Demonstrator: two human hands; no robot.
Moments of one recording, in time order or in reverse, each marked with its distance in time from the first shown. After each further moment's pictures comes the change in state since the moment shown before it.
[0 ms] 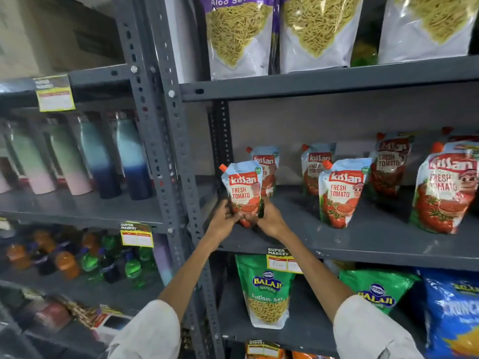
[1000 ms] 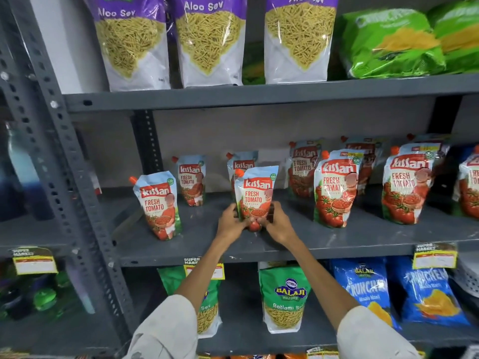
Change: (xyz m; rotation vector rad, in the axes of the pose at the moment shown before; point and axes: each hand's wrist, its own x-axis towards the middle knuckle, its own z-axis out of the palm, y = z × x) left_hand -0.005 0.060 0.224 -0.030 -0.154 0.062; right_hand -0.062 0.084 -0.204 -0.155 0.262 0.178
